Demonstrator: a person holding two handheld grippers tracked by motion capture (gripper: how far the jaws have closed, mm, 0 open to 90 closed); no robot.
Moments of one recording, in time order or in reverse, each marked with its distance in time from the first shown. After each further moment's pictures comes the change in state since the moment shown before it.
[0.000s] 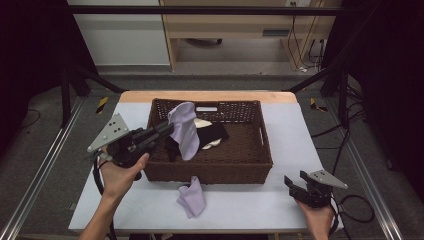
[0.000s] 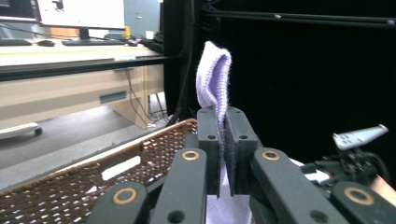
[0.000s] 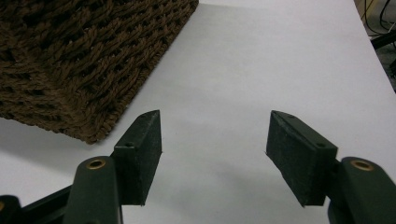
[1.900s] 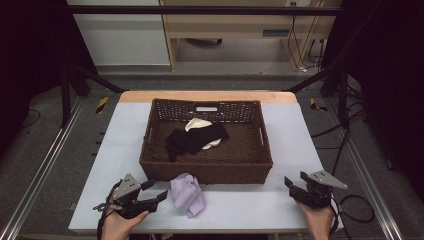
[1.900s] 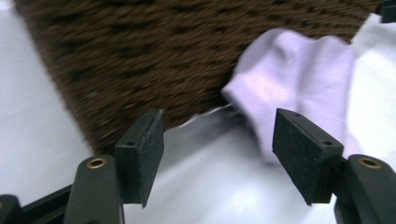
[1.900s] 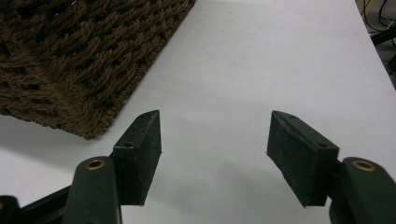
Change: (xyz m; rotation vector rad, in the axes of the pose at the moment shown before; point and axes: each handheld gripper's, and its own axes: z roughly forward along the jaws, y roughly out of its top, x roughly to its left) left arm 0.008 -0.177 -0.038 0.431 0.174 -0.143; right arm 0.000 -0.002 0.000 0.011 -0.008 0.001
